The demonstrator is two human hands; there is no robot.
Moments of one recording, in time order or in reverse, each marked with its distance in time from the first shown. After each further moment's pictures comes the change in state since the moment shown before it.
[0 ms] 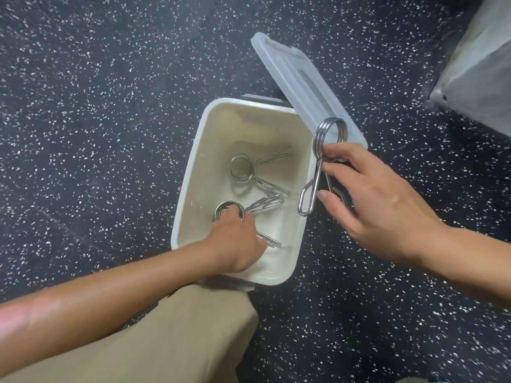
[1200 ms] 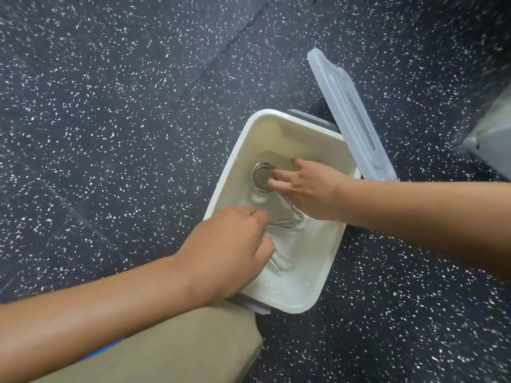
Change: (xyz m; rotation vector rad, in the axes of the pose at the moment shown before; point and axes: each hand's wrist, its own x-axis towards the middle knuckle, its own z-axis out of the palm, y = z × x) left_hand -0.058 -0.032 -0.045 -0.164 0.359 0.120; right_hand 0.152 -0.030 0.076 -1.075 -0.581 -0.839
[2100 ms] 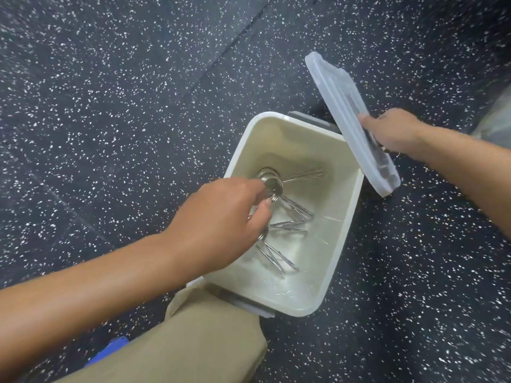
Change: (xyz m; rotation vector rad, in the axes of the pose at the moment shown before) left_hand 0.013 -0.005 -0.036 -0.083 0.155 -0.013; right_hand -0.067 0.088 0.064 1.495 0.093 1.266
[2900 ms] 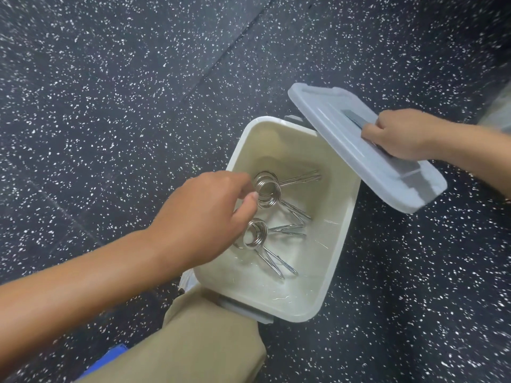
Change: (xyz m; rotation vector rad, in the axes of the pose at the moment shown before) left_hand 0.006 -0.012 -0.008 -0.005 0.061 -0.009; right_hand -0.012 0.002 -0.022 -0.398 -0.081 -0.281
